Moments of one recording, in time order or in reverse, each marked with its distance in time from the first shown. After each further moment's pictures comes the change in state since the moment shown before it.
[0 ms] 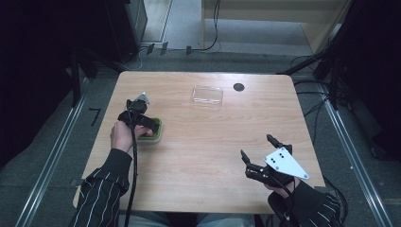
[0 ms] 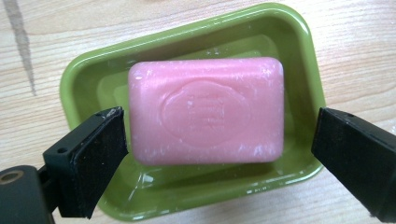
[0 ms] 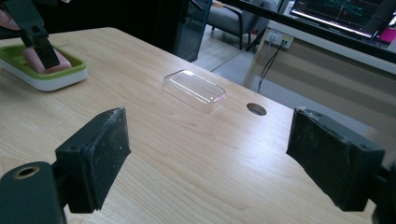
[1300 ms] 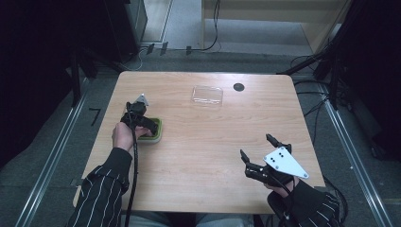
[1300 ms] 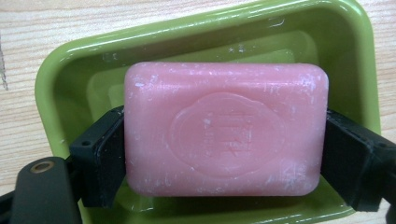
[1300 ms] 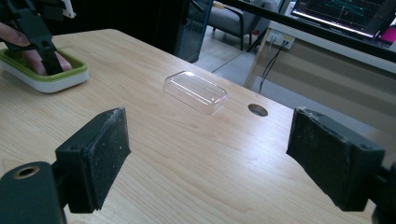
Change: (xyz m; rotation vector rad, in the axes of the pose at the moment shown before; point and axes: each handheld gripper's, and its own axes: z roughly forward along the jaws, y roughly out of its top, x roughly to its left) left arm 0.011 0.005 0.026 0.049 -0.024 -0.064; right arm 0.000 0.000 0.002 -0.004 0.007 -0.001
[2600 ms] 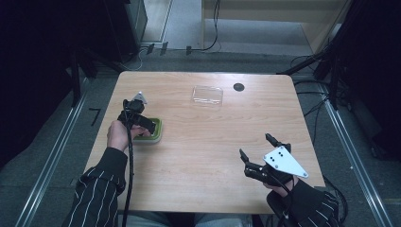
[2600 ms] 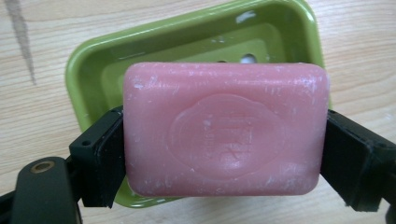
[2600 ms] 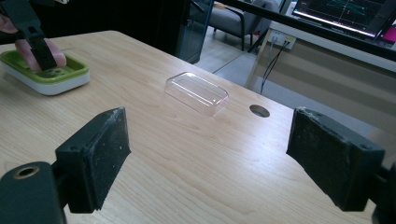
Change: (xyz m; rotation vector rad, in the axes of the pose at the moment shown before) left arm -0.001 -0.007 -0.026 -0.022 -0.010 0.043; right arm 0.000 0.001 0.002 -0.003 0.005 0.007
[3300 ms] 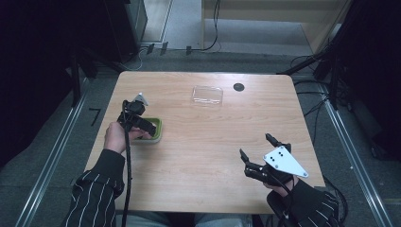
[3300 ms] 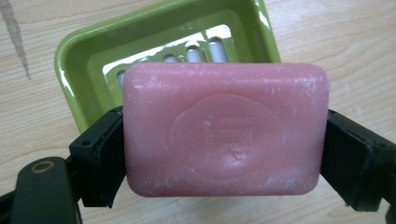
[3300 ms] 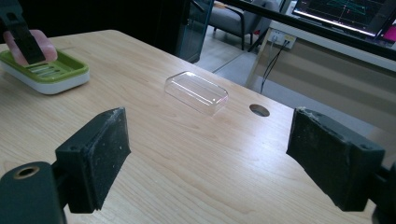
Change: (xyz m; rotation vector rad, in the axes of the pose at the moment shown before) left arm -0.011 -0.012 -0.021 -0.017 -0.024 0.061; right arm 0.000 0.000 0.000 0.004 -0.002 0.003
